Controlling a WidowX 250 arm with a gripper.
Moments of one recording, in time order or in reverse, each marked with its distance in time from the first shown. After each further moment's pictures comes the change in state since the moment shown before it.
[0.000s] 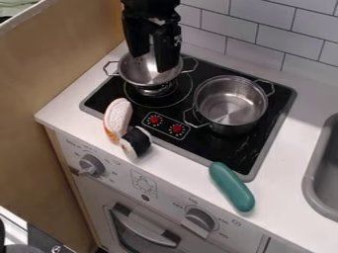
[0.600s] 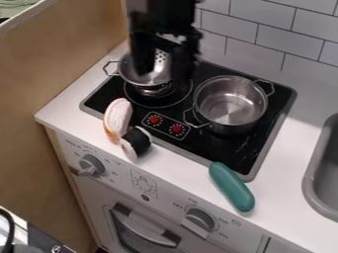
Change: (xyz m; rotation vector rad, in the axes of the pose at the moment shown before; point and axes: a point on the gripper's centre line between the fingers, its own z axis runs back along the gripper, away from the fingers) arm -0.013 -0.042 -0.006 0.023 0.123 0.122
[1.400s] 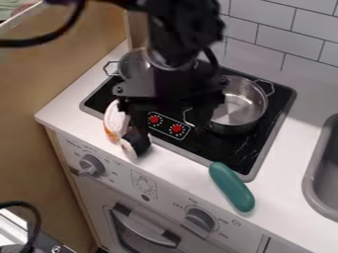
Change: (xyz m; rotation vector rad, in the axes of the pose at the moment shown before) arm -0.038 -0.052 -0.016 0.114 -0.433 0.832
